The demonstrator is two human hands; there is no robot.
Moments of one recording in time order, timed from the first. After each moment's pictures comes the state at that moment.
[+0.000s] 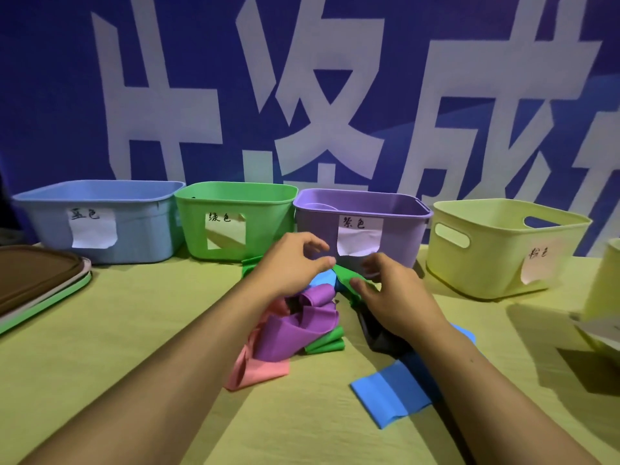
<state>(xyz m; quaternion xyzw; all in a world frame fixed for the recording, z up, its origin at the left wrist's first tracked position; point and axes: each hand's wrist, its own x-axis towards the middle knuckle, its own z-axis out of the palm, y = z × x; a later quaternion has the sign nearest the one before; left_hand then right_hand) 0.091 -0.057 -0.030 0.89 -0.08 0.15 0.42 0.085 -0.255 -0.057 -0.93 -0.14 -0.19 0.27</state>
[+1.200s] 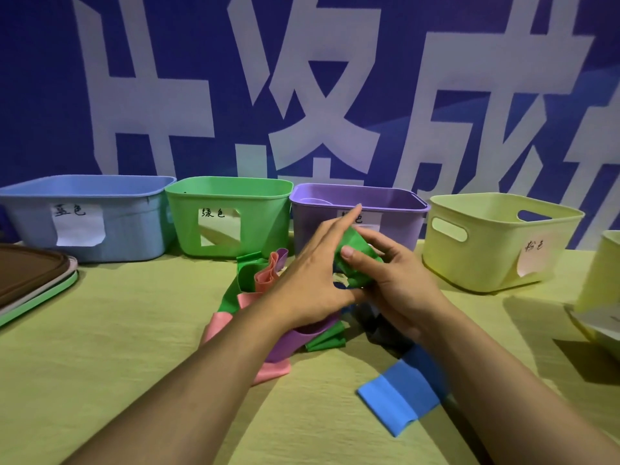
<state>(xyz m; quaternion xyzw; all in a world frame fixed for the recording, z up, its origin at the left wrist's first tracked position) 0.059 -0.081 -0.040 0.86 -0.26 0.19 0.38 0.059 -0.238 -0.032 -0.57 -0.19 0.04 0.80</state>
